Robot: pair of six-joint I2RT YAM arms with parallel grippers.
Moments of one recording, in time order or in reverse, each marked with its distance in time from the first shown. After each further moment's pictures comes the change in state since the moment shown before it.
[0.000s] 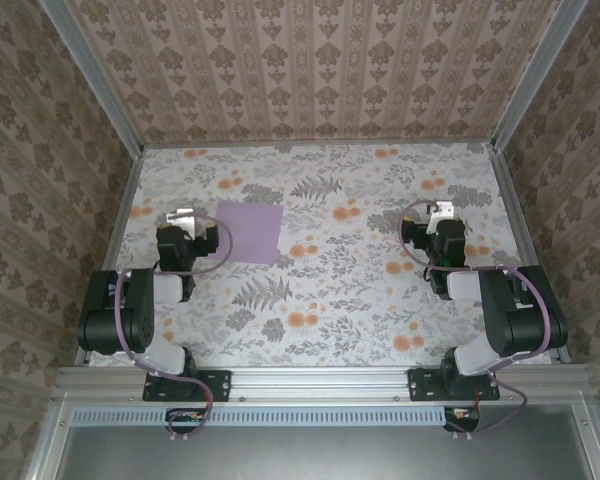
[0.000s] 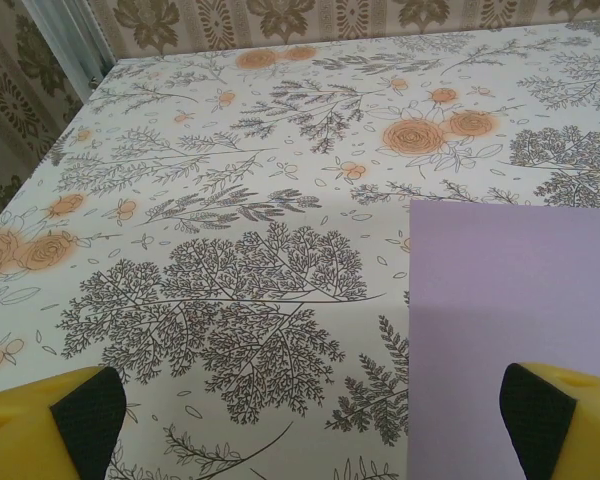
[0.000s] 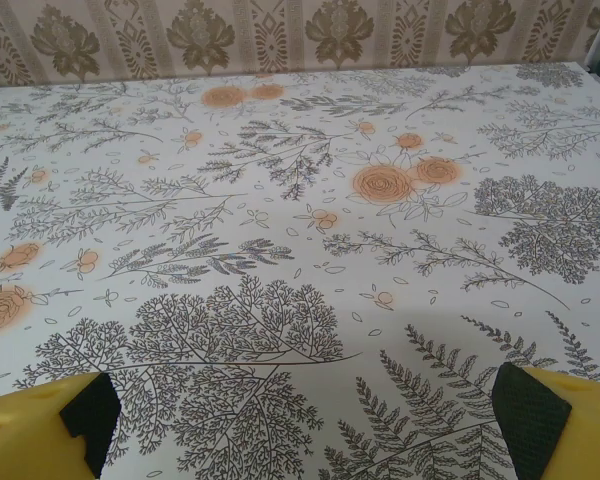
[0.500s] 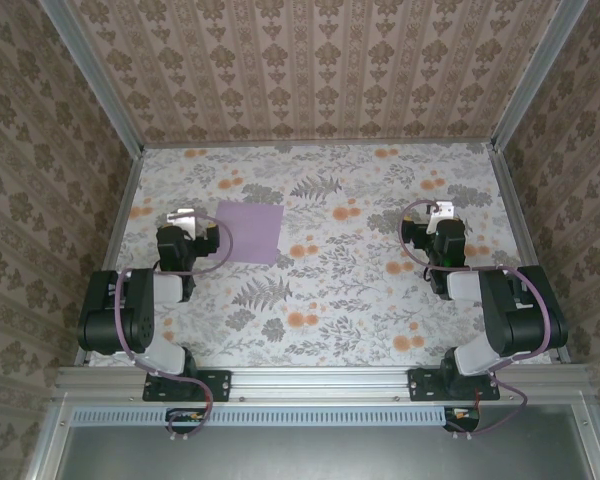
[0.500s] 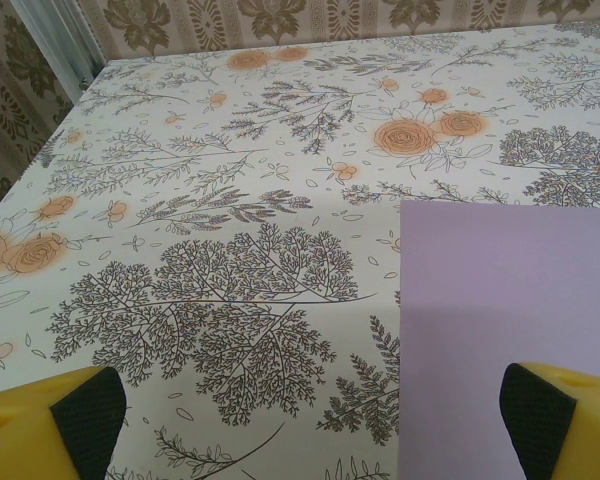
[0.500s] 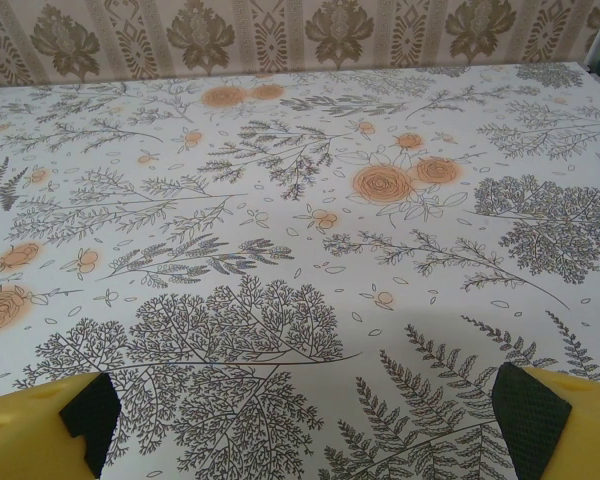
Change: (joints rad) left arm 0.000 0.000 0.000 0.000 0.015 0.000; right arm 0.000 0.000 0.000 0.000 0.000 0.000
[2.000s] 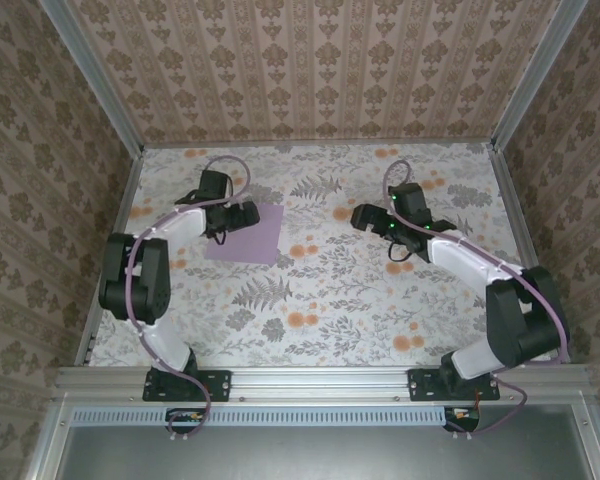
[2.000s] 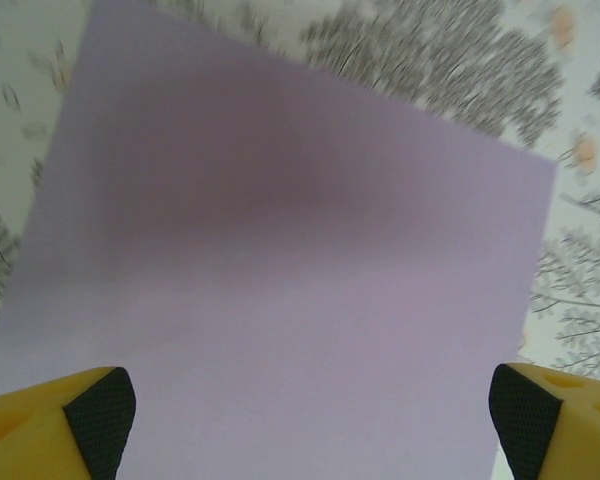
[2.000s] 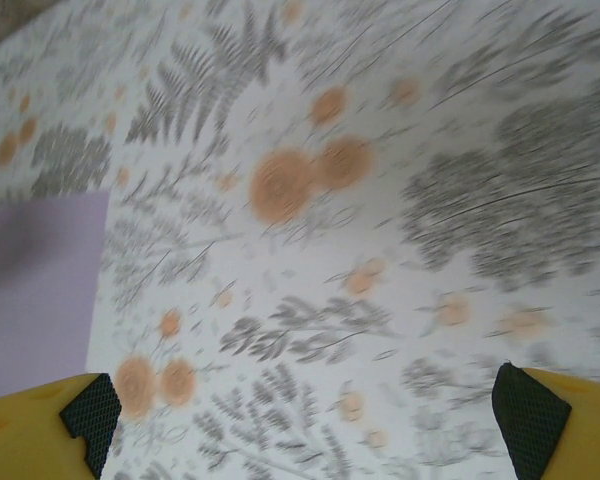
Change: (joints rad) left arm -0.230 0.232 0.742 -1.171 0.124 -0.519; right arm 0.286 -0.019 0.501 -0.927 -0.217 0.545
